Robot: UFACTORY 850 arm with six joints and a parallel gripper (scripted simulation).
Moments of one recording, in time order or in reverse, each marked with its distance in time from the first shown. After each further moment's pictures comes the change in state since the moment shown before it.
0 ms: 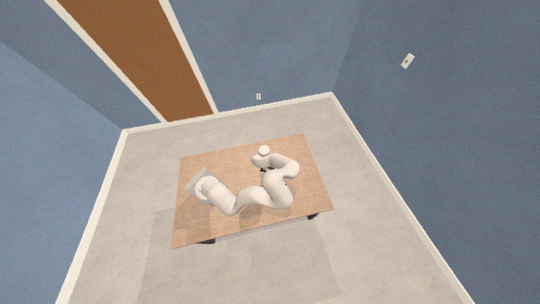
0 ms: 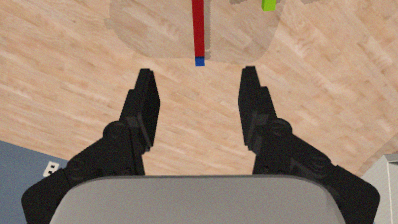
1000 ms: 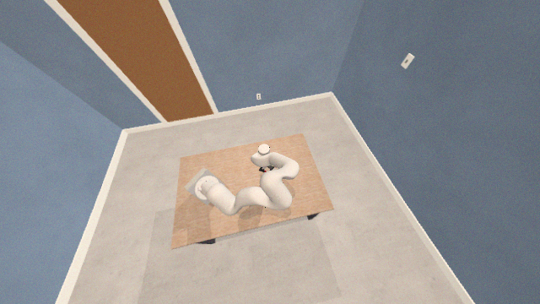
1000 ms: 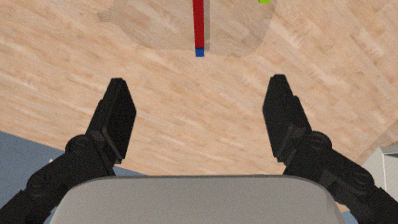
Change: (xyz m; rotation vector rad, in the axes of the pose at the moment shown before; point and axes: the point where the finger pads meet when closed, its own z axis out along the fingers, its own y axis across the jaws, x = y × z) arm 0.000 0.000 -0.018 0.000 0.000 0.000
